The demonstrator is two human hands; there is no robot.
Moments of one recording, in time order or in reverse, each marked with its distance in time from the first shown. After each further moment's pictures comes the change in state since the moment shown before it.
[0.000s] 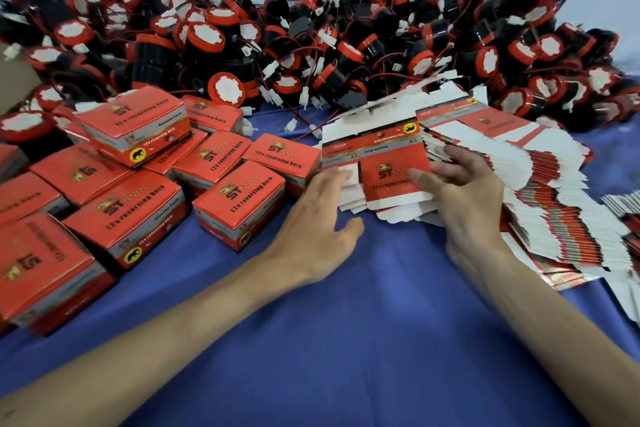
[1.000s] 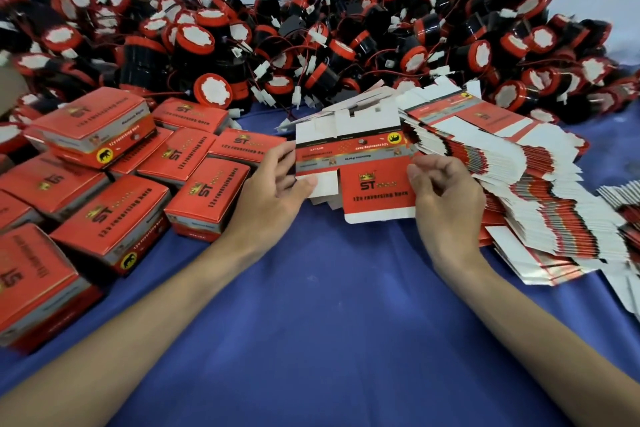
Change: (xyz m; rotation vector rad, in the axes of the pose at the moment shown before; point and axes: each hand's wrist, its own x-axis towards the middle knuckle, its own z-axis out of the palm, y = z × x) left_hand 0.012 -0.026 -0.026 -0.497 0.188 -0.120; right_hand -0.017 0.007 0.009 -0.244 -0.010 -0.256
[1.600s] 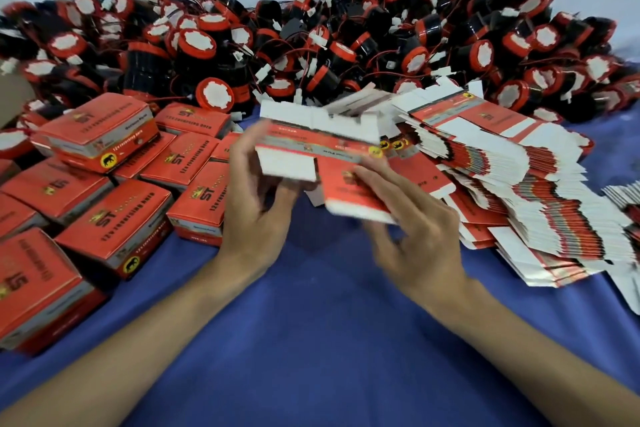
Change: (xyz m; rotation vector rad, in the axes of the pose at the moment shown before) left_hand -0.013 0.008 0.002 -0.039 0.210 0.461; right_hand -0.032 -0.007 0.005 -0.272 -0.092 -0.874
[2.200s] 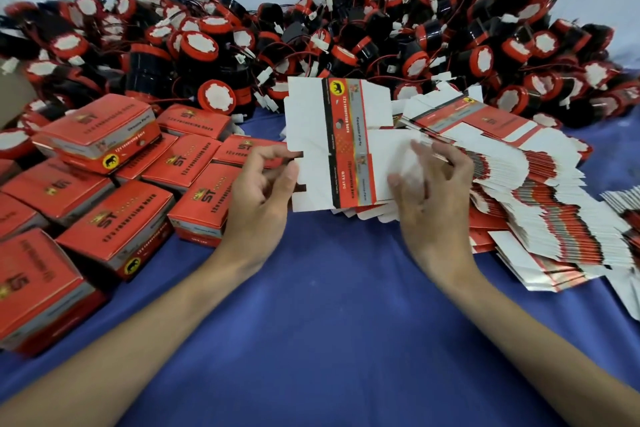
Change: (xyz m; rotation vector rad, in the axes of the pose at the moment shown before) left_hand 0.003 -0.007 -0.002 -0.104 -0.025 -0.266; right_hand 0.008 0.022 -0.001 0.085 -0.090 0.642
